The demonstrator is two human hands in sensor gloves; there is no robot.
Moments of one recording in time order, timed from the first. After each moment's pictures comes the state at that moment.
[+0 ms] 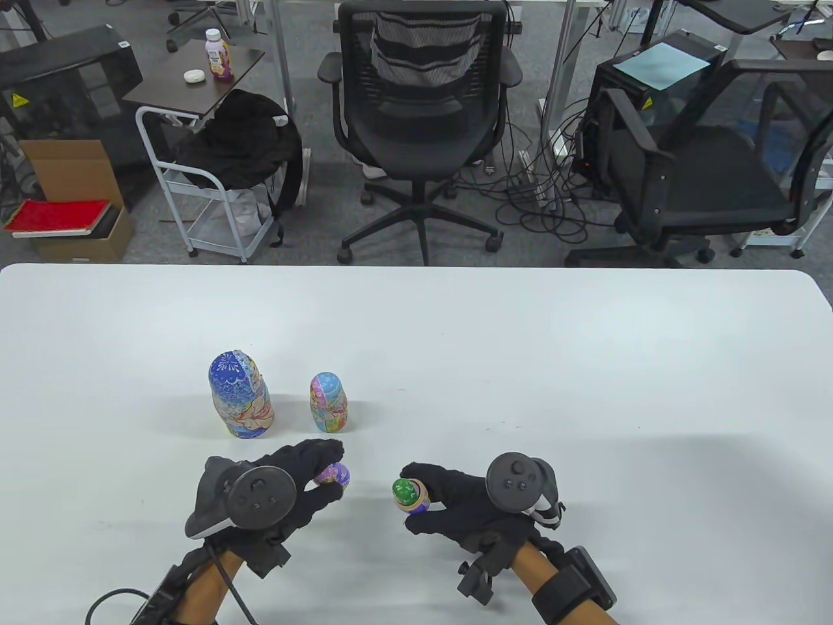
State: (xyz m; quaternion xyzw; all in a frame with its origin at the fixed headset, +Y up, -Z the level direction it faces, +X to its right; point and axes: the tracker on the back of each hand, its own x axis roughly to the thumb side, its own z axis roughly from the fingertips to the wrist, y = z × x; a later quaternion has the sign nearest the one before) left_hand -0.207 -0.675 -0.298 0.06 -0.25 0.14 0.96; right_hand 0.088 -0.752 -0.322 0.30 0.08 0.82 0.48
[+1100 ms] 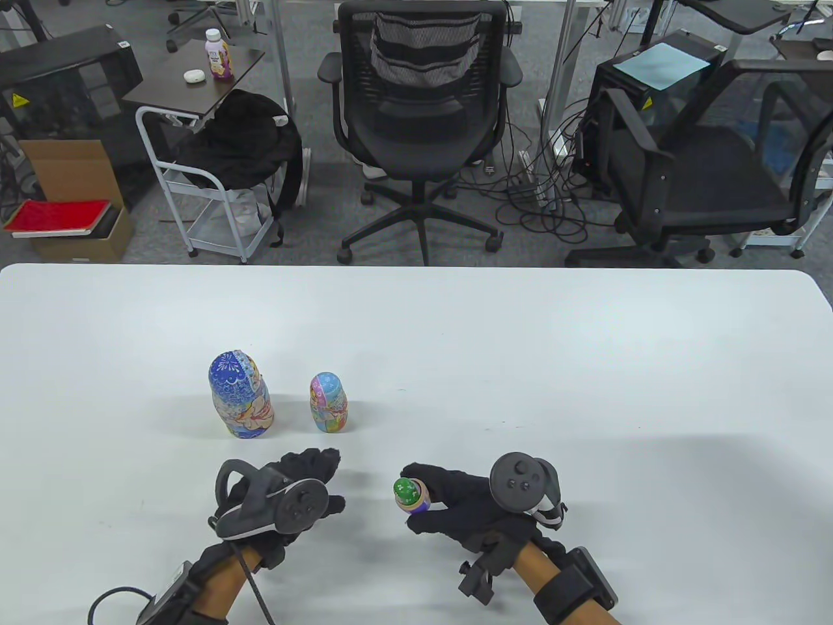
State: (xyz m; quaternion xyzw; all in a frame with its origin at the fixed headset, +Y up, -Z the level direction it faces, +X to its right) left_hand -0.185 -0.698 -0.298 0.13 -0.28 0.02 0.95; right_hand 0.090 -0.754 -0.323 0.31 0.08 0.82 0.48
